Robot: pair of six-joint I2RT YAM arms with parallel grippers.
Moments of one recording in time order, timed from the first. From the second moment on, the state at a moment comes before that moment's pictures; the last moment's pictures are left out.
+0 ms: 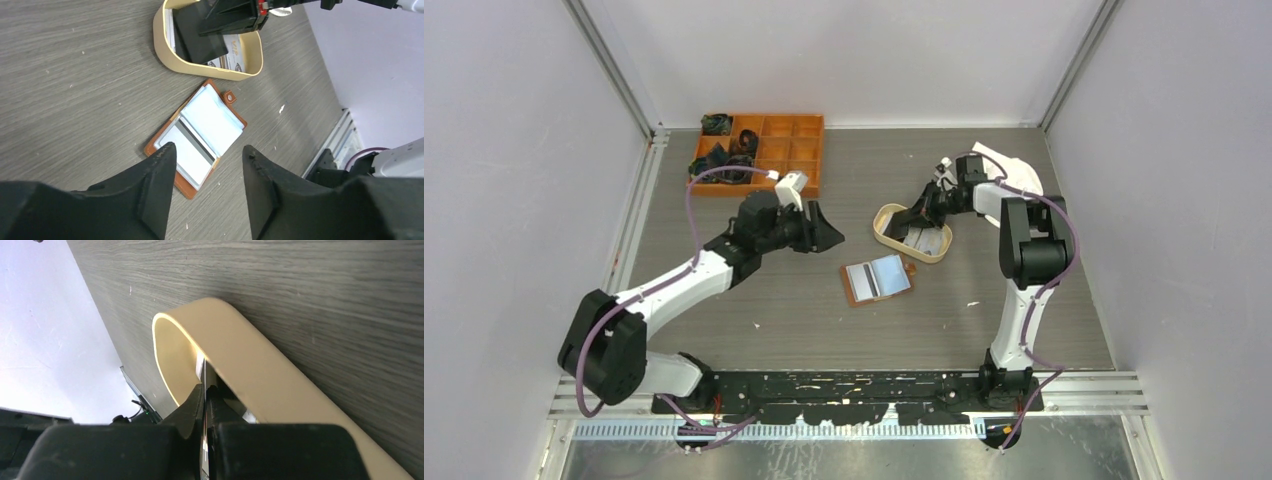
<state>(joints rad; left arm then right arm) -0.59 1.37 0.85 0.11 0.31 -0.55 0.06 2.05 1.28 -0.29 -0.81 0.55</state>
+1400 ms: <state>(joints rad) -0.76 0.91 0.21 1.00 0.39 -0.63 0.23 1.37 1.02 -0.82 -1.37 -0.69</state>
